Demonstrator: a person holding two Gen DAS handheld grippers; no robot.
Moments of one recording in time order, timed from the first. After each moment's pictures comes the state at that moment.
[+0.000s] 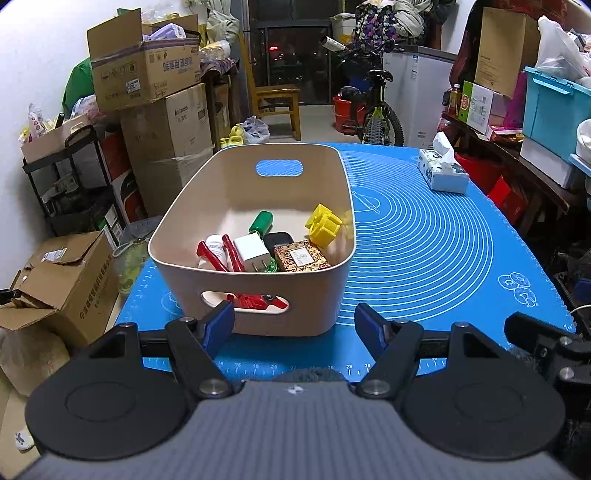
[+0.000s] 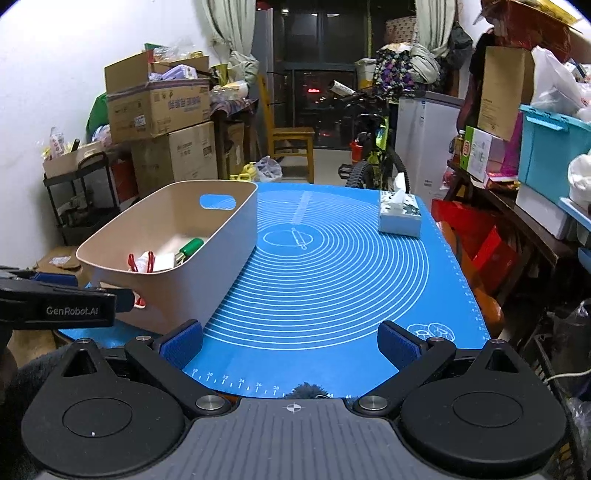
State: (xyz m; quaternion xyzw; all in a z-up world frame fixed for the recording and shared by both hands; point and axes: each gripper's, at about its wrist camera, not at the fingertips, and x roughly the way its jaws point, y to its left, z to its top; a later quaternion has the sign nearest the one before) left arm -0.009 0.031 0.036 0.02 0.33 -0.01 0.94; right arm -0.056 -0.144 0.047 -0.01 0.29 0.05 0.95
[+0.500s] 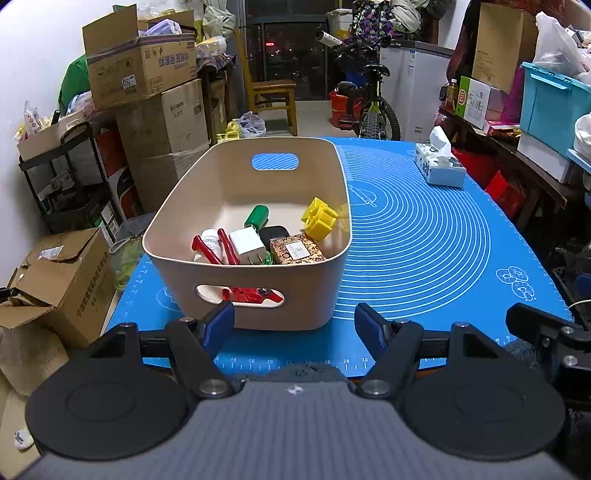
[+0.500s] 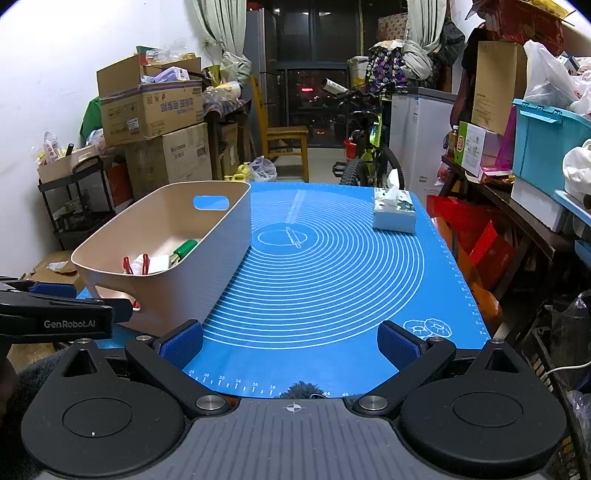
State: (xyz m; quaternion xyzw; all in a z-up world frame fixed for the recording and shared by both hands) left arm -0.007 0.030 0.032 0.02 0.34 -0.01 0.94; right arm -0.055 -0.148 0.045 0.00 0.30 0.04 0.95
